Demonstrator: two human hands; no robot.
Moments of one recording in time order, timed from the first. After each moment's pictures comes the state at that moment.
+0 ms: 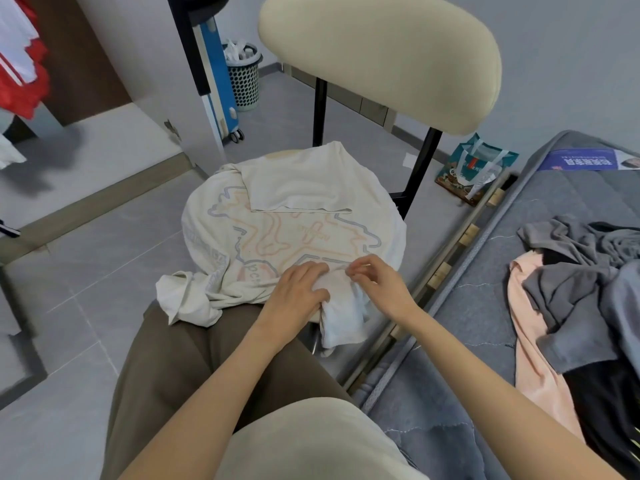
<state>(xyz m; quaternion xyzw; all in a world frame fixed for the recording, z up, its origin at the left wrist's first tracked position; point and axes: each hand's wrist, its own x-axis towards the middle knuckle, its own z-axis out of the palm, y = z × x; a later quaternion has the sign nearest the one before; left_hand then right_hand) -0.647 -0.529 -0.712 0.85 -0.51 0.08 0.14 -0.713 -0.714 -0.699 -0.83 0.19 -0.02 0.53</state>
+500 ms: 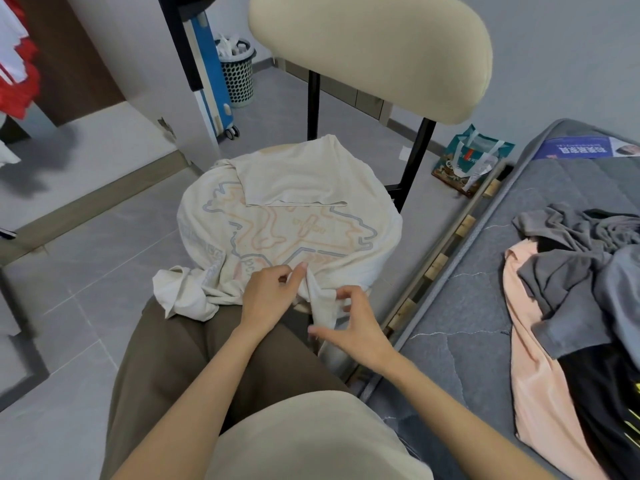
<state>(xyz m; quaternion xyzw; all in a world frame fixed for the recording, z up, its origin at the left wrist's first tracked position) -0.647 -0.518 -0.714 0.89 -0.17 -0.07 0.41 -0.763 -0.658 -0.733 -0.84 0.18 0.02 0.51</state>
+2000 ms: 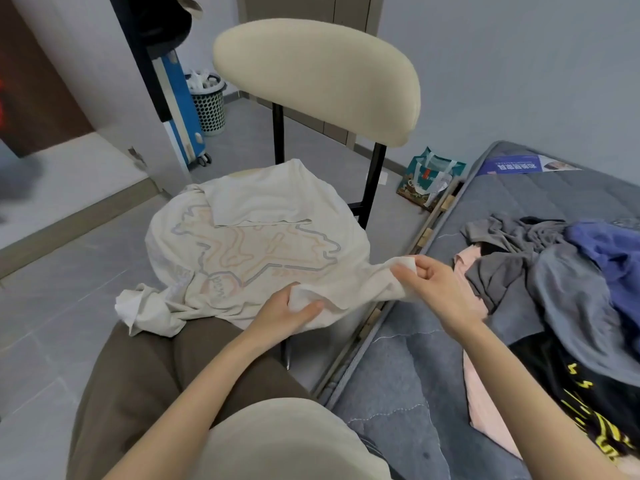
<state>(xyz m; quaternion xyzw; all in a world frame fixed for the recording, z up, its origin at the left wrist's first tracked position) -0.689 -0.557 -0.685 0.79 -0.22 -0.27 0.51 -0.812 -0.782 -0.627 -0.76 0.27 -0.14 0.58</state>
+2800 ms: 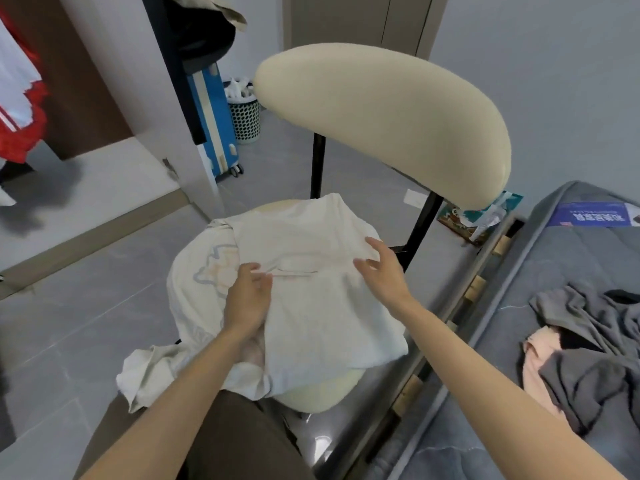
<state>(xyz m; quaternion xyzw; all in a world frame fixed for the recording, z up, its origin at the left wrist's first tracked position) -0.526 -0.553 -0.674 0.88 -0.01 -0.09 0.46 -0.583 -0.776 -0.667 -0.80 0.26 -0.08 0.53</state>
